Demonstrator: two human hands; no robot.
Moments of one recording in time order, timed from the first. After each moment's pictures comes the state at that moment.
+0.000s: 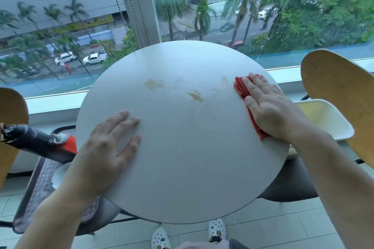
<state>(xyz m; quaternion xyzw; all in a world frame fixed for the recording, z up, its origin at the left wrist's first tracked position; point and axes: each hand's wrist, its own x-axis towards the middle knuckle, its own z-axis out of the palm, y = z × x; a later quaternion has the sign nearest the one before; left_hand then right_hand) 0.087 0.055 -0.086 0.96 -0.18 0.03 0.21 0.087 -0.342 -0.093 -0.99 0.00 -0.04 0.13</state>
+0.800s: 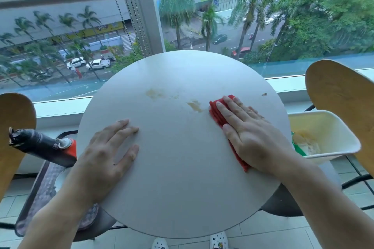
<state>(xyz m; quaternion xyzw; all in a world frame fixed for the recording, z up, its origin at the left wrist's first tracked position) 0.088 0.056 -0.086 0.96 -0.17 0.02 0.20 0.064 -0.294 -0.073 -0.99 -0.05 0.02 0.15</state>
